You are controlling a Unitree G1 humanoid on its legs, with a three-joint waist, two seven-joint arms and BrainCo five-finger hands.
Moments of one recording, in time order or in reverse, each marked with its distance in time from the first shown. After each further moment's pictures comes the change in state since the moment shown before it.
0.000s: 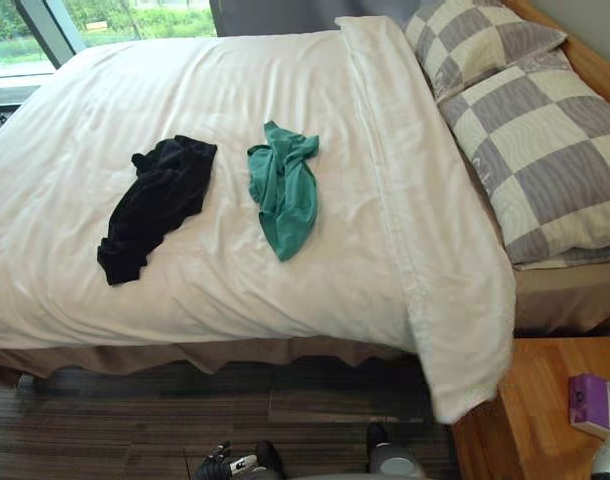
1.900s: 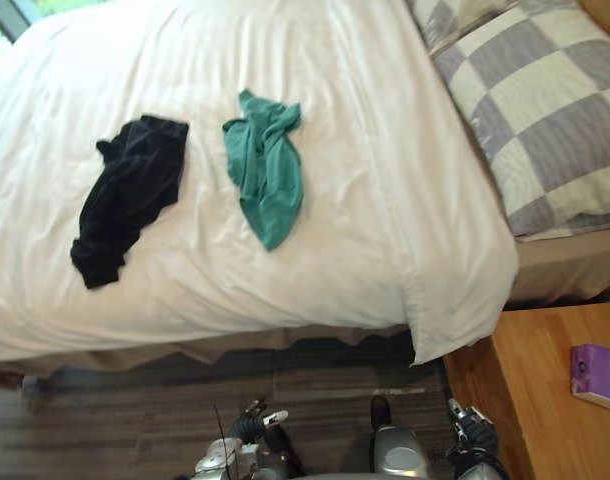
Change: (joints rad) left arm -0.182 -0.083 -0.036 0.040 -0.050 0.037 0.033; right arm 0.152 0.296 0.440 0.667 0.187 0.032 0.504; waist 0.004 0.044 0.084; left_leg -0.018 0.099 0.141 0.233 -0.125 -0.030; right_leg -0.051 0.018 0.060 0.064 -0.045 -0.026
